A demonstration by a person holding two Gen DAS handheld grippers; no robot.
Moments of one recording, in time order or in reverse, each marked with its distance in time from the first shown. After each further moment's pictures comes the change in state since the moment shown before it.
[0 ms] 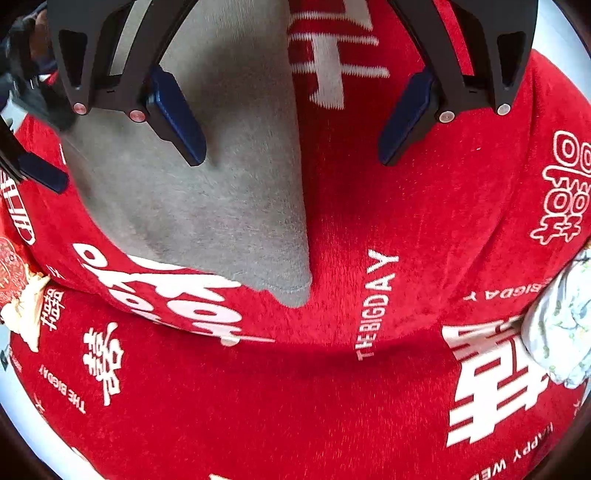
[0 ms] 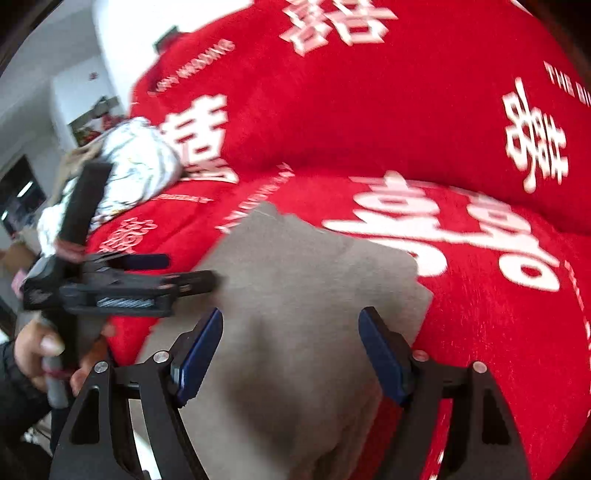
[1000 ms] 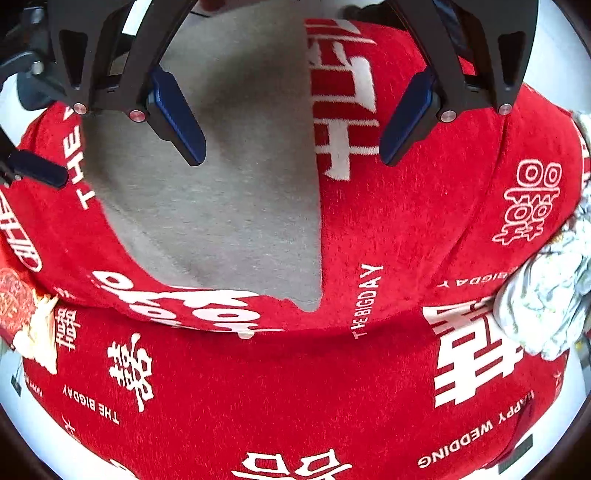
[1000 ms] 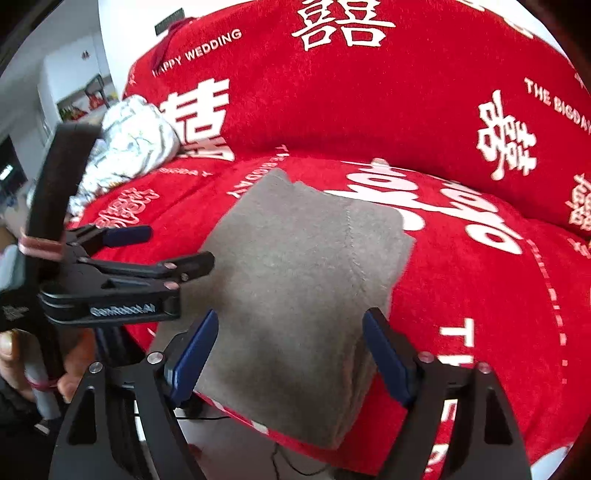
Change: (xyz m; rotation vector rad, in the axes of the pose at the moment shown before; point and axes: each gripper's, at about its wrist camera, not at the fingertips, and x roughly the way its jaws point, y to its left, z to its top) left arm -0.066 -0.035 -0.057 0.056 -0.080 0.071; right arm -0.051 0.045 -0.040 -0.010 0.071 -0.140
